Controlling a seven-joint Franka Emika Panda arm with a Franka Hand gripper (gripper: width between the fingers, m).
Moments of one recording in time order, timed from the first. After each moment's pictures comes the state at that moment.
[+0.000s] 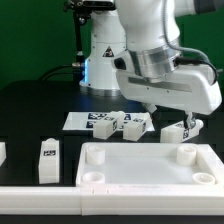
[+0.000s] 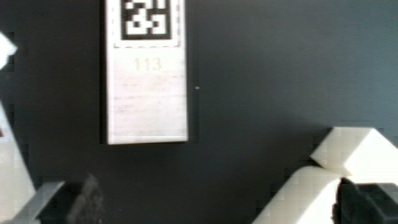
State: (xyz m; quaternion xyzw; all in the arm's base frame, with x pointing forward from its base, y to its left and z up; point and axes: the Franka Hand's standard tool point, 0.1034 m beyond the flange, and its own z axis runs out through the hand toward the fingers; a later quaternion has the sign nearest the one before) arm 0.477 0.097 0.053 -0.89 0.40 0.15 0.13
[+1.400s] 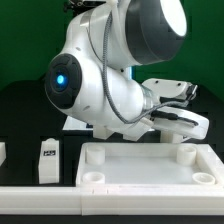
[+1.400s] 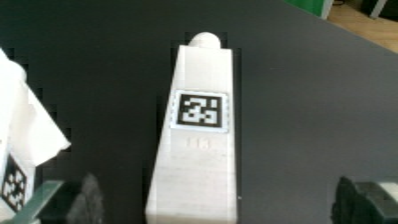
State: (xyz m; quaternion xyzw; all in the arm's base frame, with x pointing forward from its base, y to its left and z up) arm 0.462 0.096 0.031 -0.80 0.30 0.46 0.23
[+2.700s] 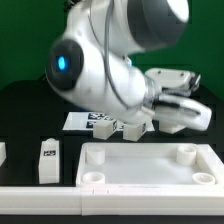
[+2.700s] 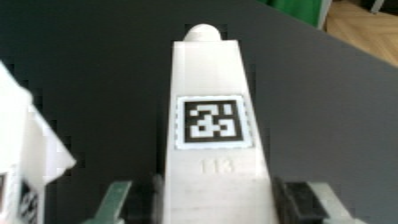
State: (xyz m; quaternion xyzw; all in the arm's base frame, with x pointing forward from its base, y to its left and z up) arm 0.486 0.093 0.082 -0.83 0.30 0.41 0.23
